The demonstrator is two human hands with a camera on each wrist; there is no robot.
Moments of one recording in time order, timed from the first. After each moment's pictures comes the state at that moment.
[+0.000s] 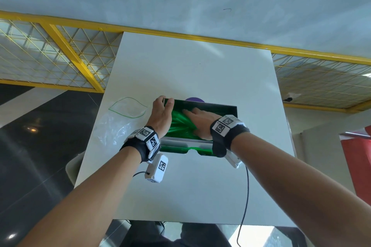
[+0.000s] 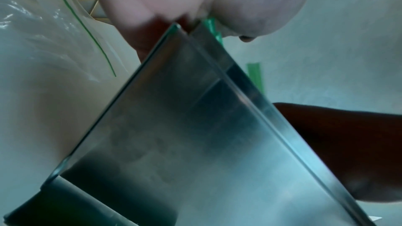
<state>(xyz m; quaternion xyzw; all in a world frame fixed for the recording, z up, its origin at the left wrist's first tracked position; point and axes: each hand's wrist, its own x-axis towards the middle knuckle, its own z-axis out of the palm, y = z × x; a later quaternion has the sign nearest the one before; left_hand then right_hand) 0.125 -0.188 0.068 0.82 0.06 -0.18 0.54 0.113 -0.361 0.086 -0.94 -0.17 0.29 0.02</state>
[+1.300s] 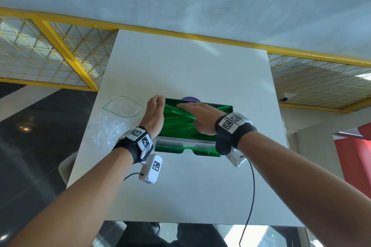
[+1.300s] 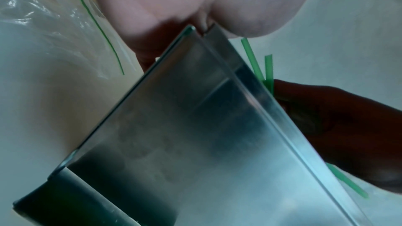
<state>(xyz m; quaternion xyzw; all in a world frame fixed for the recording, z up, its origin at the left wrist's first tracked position) 0.119 -0.183 0.075 0.81 0.06 -0.20 0.54 0.118 -0.378 0.108 -0.94 -0.19 0.25 0.13</state>
